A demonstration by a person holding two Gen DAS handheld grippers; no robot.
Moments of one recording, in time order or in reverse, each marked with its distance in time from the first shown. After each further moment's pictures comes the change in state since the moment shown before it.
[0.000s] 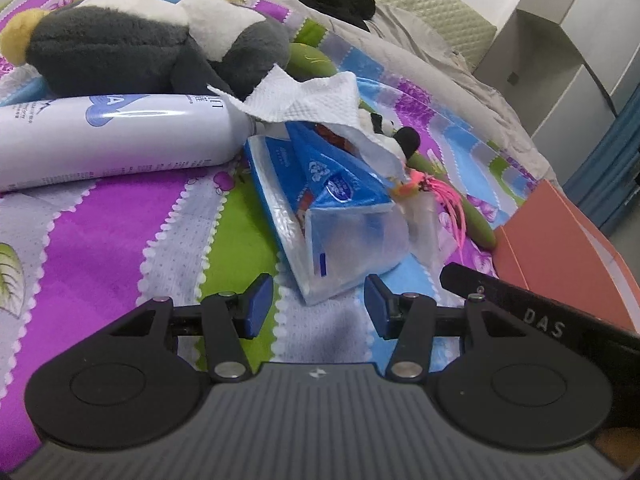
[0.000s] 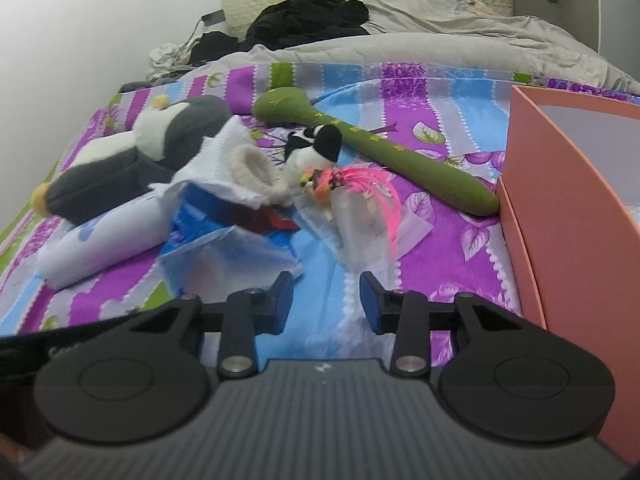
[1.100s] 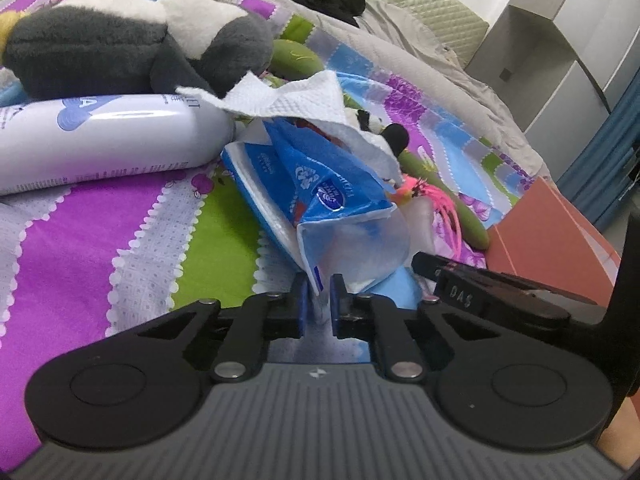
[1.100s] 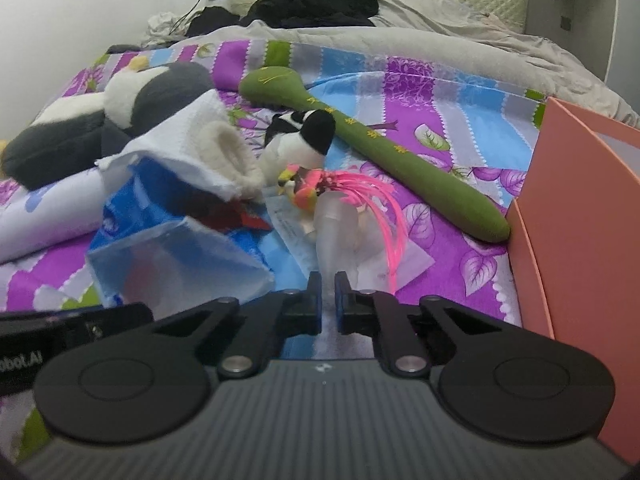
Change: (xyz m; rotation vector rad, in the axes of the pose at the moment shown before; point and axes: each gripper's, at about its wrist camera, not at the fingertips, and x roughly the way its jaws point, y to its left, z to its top) left arm 0.007 -0.011 0.002 0.018 0.006 -0.025; right arm 0.039 0.005 0.003 -0.135 0.026 -0.068
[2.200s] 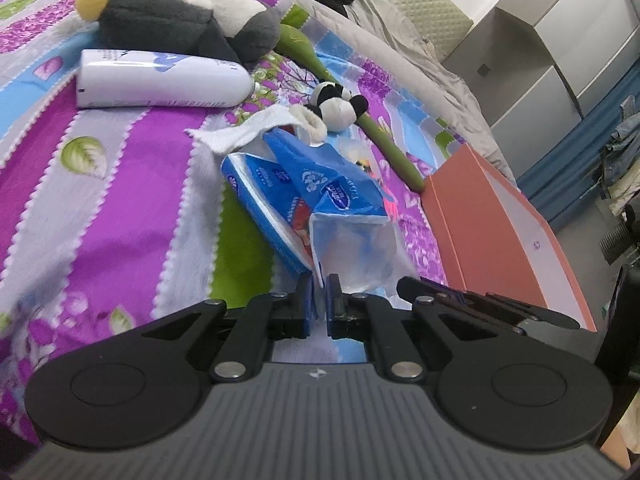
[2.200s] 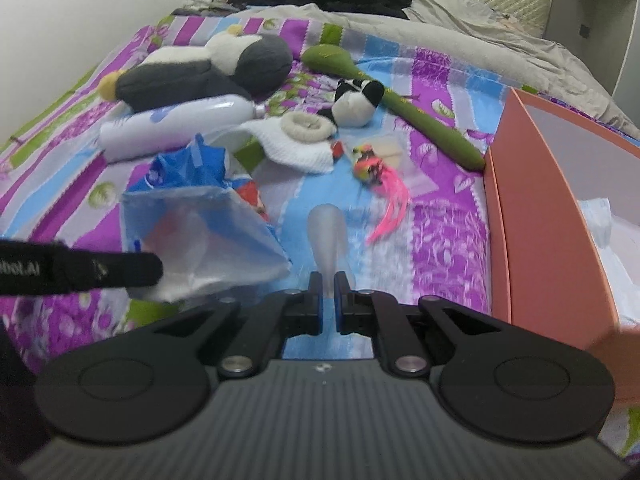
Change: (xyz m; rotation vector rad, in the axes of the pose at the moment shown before) left arm -0.146 0.017 -0.061 -0.079 0.087 -0.099; right arm -0.141 0.044 -0.060 -0.096 0.093 0.029
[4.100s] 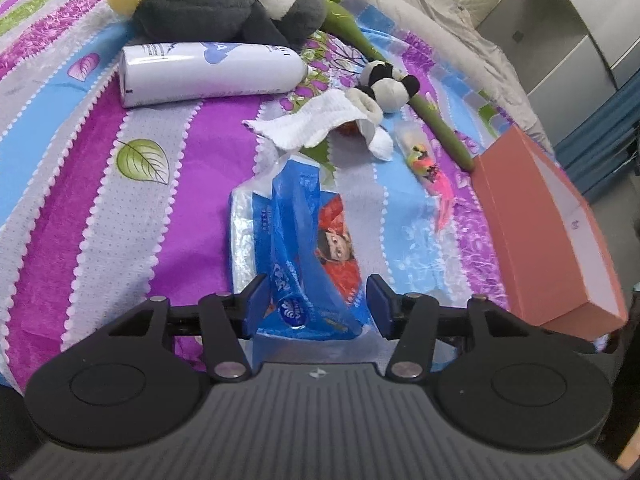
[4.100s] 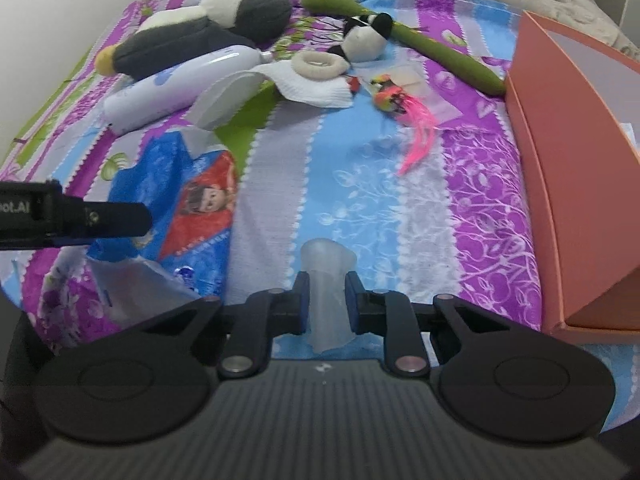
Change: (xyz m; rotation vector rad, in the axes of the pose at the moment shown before) left arm 0.002 0.027 0.030 0.027 0.113 0.135; right arm 0.013 0.006 -0.010 0.122 0.169 0.061
